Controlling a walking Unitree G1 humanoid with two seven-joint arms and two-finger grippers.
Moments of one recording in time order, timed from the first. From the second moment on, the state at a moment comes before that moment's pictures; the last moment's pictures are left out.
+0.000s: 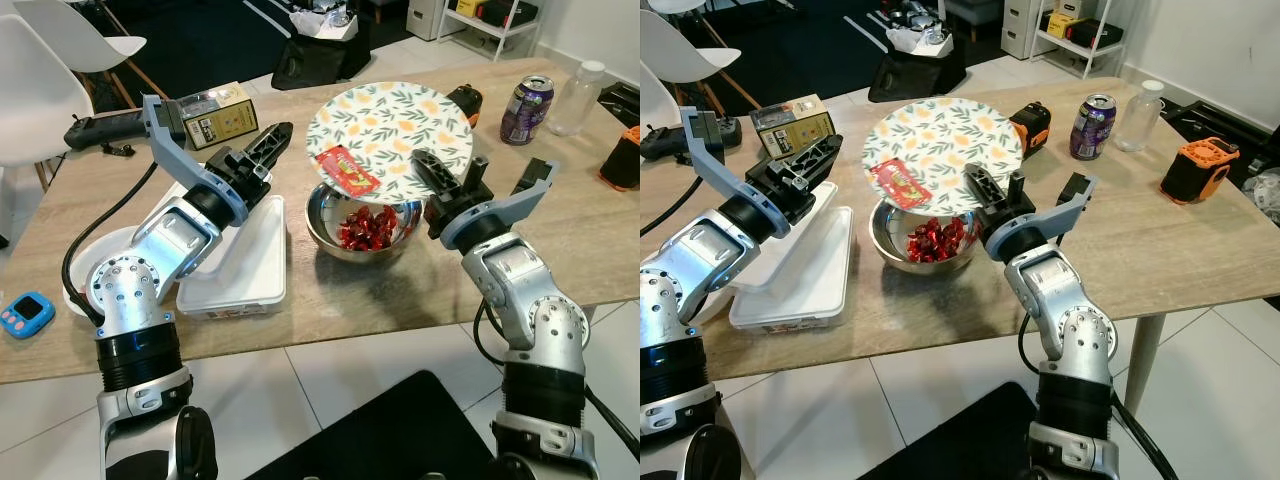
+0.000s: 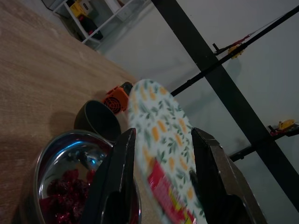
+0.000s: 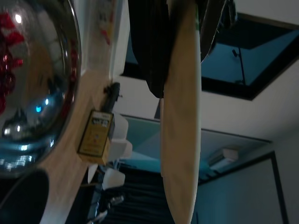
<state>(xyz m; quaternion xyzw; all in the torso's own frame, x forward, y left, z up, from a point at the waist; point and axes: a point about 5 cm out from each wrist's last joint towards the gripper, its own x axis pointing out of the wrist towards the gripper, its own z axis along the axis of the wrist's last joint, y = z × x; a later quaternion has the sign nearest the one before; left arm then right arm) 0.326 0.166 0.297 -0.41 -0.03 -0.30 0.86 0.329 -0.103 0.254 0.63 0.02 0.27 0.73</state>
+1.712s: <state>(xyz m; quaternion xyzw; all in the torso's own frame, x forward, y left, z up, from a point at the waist) 0.326 0.156 0.299 -0.46 -0.01 -0.29 0.84 0.306 -0.079 0.254 0.62 0.04 0.32 0.71</state>
